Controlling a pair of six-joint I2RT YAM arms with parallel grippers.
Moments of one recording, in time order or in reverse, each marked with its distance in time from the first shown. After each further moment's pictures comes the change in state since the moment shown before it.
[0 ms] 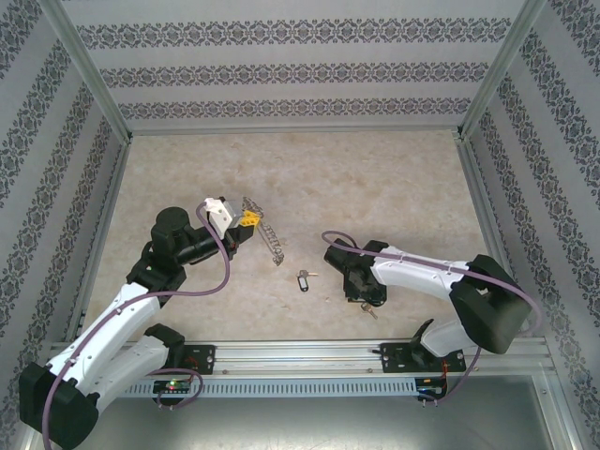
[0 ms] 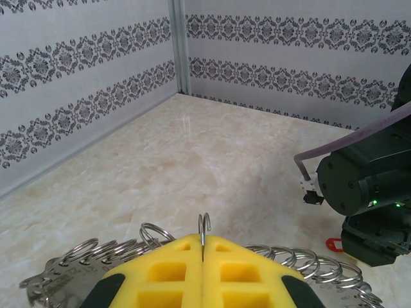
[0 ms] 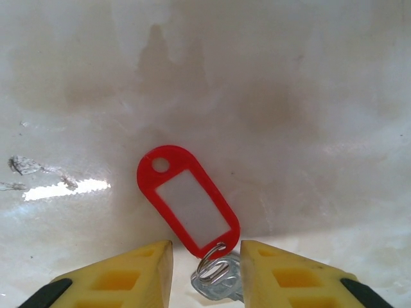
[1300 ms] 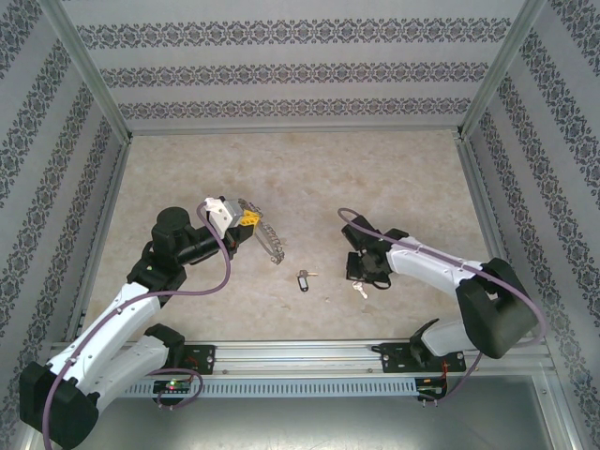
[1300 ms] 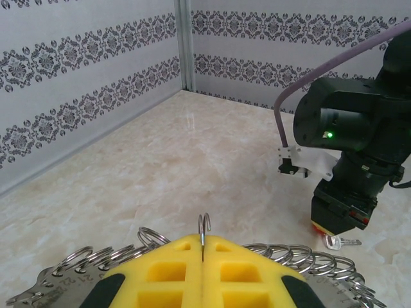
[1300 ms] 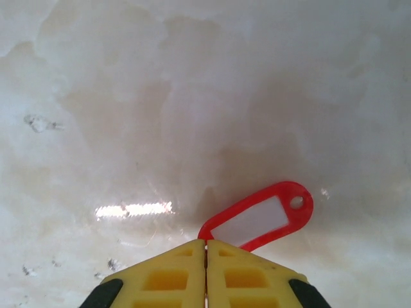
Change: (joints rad) left arm 0.000 0.003 -0.001 -0.003 -0.018 -0.002; right arm -0.234 -0.034 -0.003 0.204 -0.106 -0.206
